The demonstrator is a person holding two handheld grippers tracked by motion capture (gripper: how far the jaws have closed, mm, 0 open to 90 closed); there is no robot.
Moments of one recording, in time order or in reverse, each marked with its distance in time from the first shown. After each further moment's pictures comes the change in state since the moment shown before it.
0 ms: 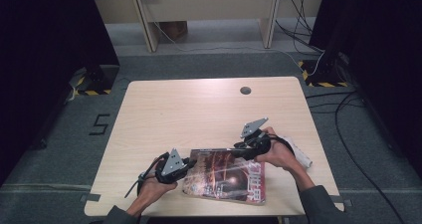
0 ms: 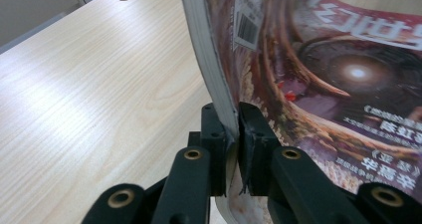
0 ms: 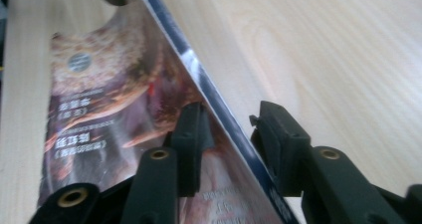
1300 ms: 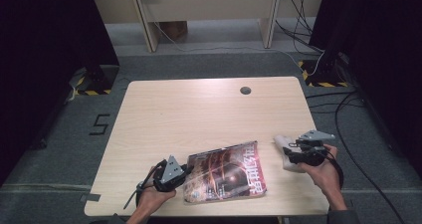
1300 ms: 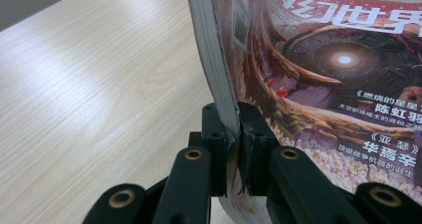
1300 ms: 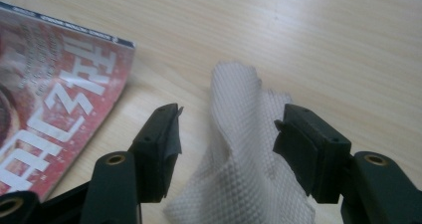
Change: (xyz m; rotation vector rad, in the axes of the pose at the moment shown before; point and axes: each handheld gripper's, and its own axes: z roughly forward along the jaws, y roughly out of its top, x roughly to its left) left arm -0.014 -0.007 -0.009 0.036 0.056 -0.067; right arm -0.005 -0.113 -0.092 -0.076 -0.555 0.451
